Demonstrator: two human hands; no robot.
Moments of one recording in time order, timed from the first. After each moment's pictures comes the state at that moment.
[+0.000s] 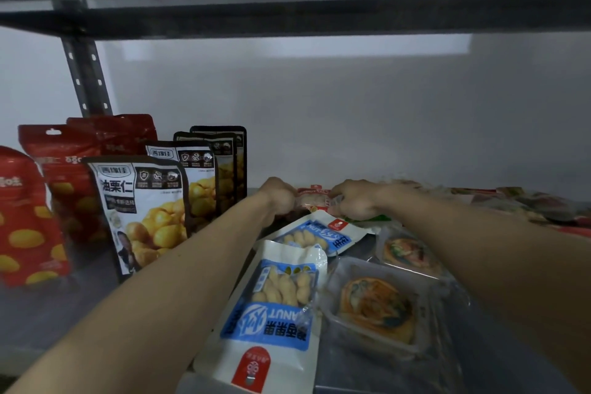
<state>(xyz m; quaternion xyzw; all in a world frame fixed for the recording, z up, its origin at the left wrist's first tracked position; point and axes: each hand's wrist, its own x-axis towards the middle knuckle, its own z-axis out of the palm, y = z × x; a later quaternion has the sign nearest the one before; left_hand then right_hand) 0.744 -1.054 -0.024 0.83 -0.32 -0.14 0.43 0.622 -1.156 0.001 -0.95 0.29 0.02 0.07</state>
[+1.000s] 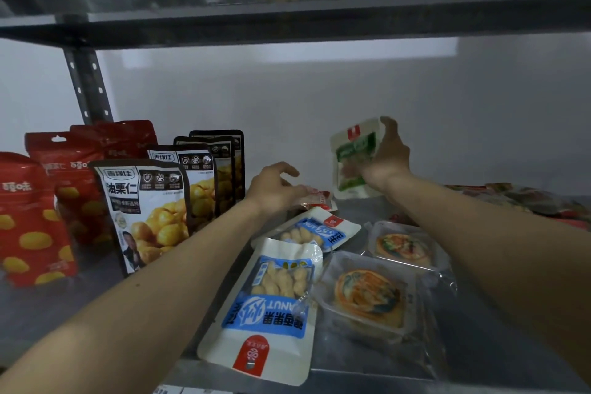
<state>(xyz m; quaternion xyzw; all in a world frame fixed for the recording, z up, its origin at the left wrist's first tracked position) 0.726 -1.028 -0.014 0.76 -0.41 -0.07 0.50 0.591 -1.161 0.026 -0.76 0.34 -0.43 0.37</state>
